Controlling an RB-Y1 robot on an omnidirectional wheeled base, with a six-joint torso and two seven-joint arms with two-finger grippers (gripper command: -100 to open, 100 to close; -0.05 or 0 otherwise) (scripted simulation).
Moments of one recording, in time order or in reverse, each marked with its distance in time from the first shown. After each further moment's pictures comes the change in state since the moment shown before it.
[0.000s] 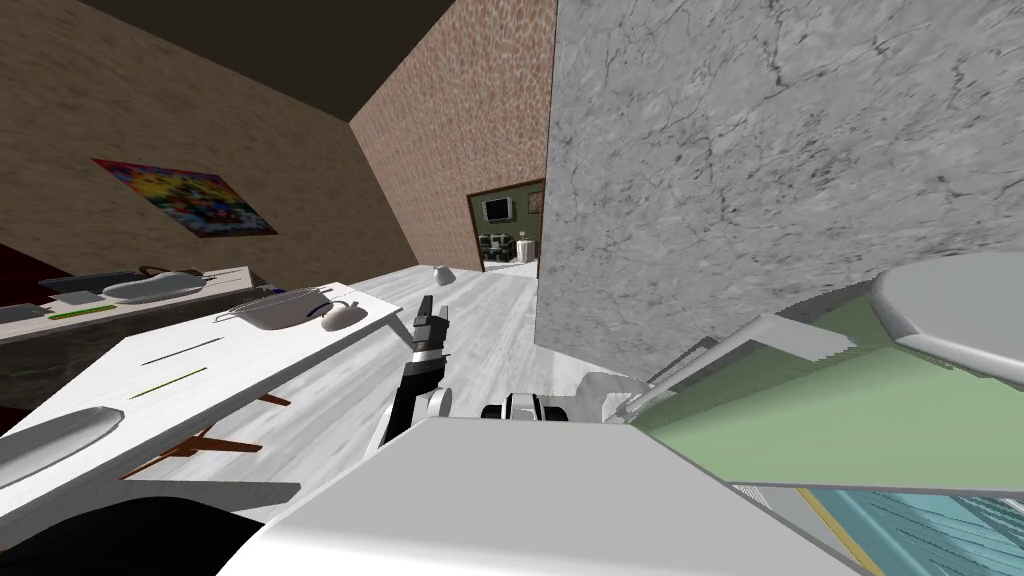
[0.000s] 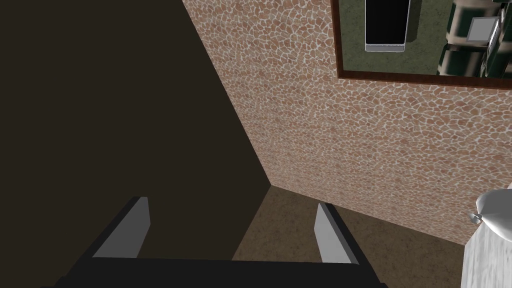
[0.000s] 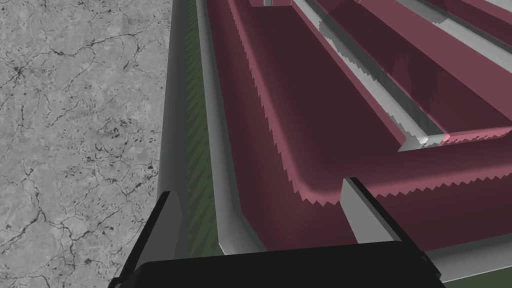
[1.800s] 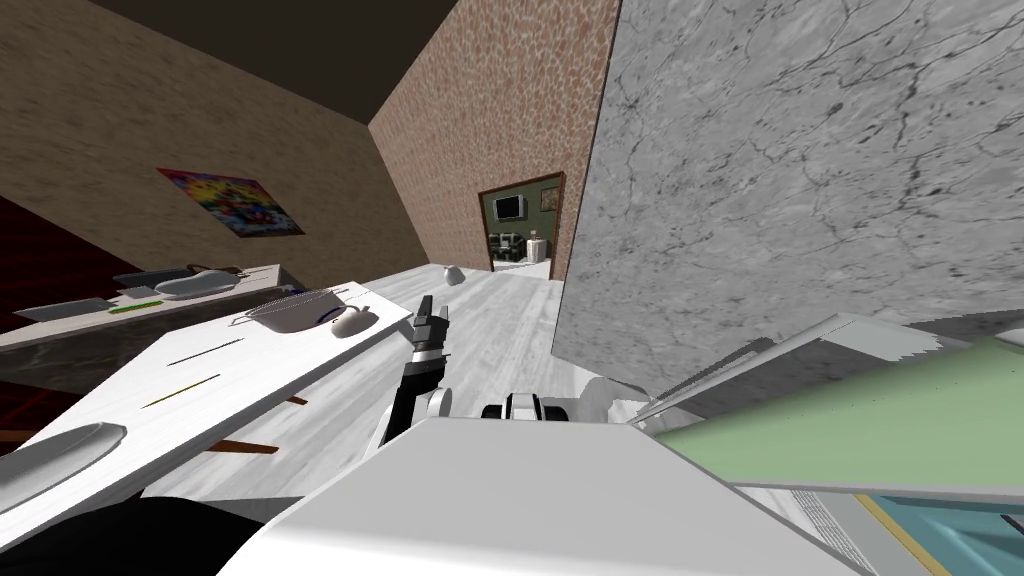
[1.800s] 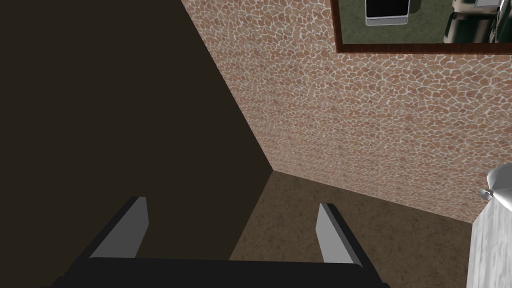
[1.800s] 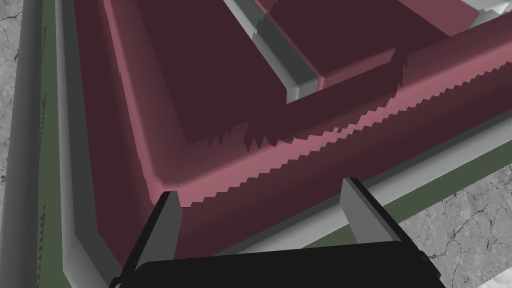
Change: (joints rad) left arm 0.000 0.000 0.000 0.000 0.000 0.000 0.000; right arm -0.210 -0.144 0.178 0.298 0.034 -0.008 -0.170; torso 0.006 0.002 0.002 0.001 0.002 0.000
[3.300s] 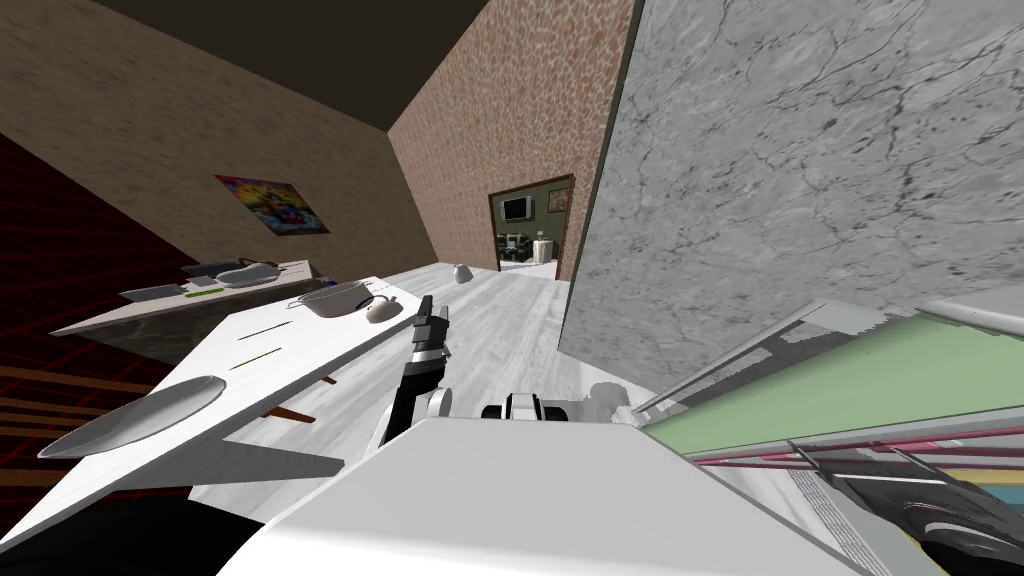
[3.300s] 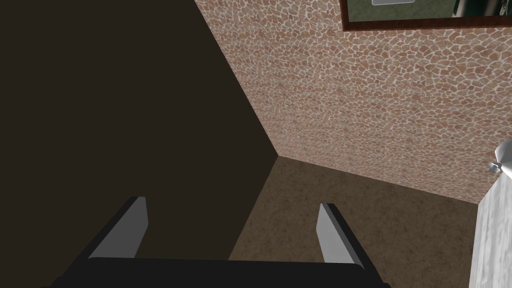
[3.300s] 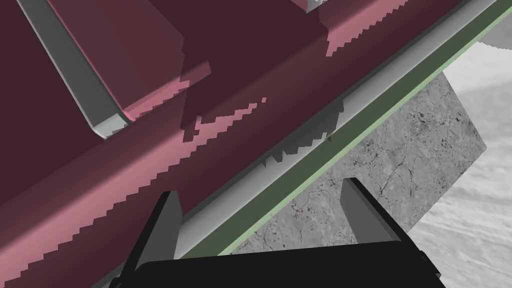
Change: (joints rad) left arm 0.000 0.000 0.000 0.000 0.000 0.000 0.000; right arm -0.302 -0.278 0.289 0.413 0.041 -0.034 -0.202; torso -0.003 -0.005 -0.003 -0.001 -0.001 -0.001
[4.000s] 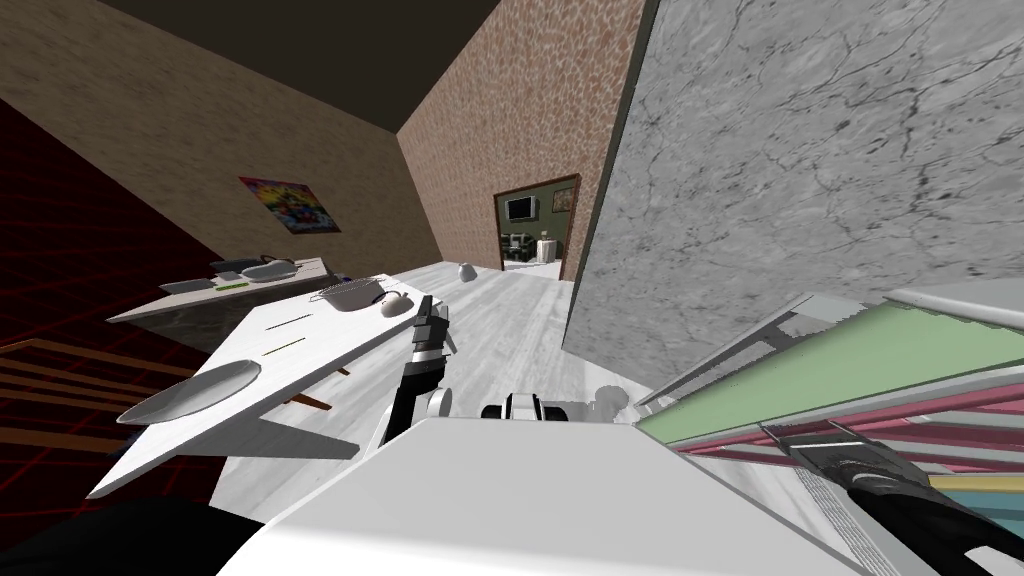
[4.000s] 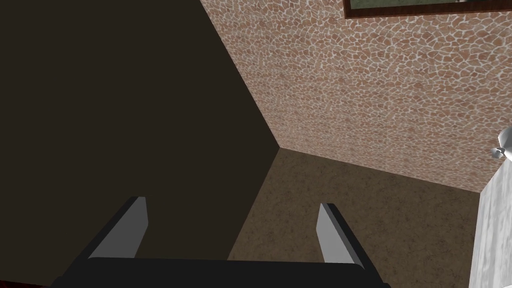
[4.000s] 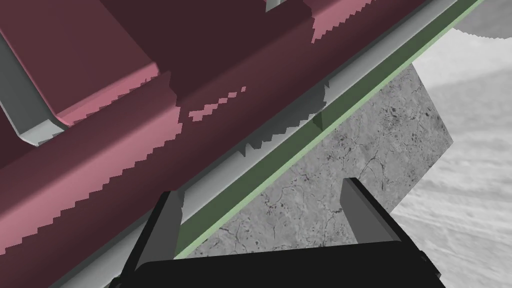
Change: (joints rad) left arm 0.000 0.000 0.000 0.000 0.000 0.000 0.000; right arm -0.165 -0.153 0.135 0.218 0.018 -0.031 -0.093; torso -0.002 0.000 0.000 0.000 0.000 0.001
